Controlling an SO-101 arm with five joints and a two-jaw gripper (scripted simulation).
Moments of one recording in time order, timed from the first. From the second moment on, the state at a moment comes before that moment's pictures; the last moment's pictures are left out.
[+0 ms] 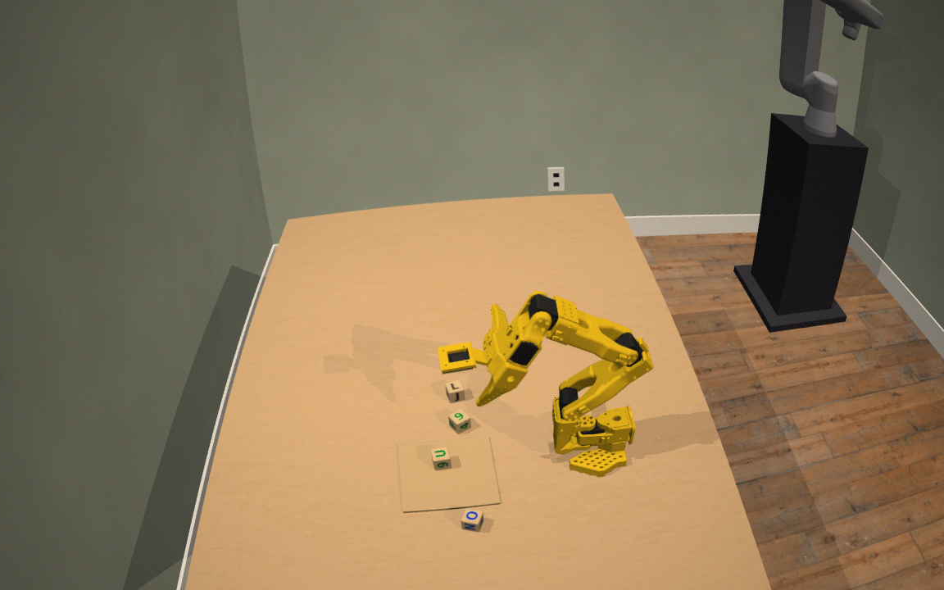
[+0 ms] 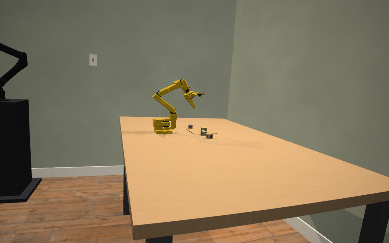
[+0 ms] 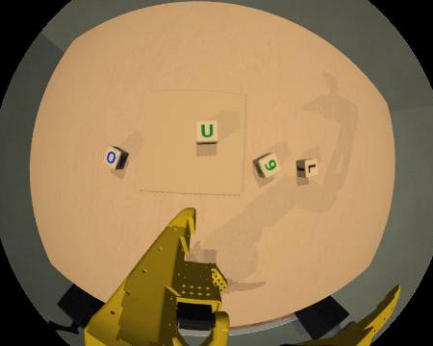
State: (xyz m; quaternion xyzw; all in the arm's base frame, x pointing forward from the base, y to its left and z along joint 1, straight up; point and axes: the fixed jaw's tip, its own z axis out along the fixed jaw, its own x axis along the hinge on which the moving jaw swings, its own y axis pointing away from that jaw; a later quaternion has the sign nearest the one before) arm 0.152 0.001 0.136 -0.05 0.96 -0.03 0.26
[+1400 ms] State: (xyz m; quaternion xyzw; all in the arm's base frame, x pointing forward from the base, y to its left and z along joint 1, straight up) arm 0.159 0.052 0.118 -0.14 0.98 0.01 0.11
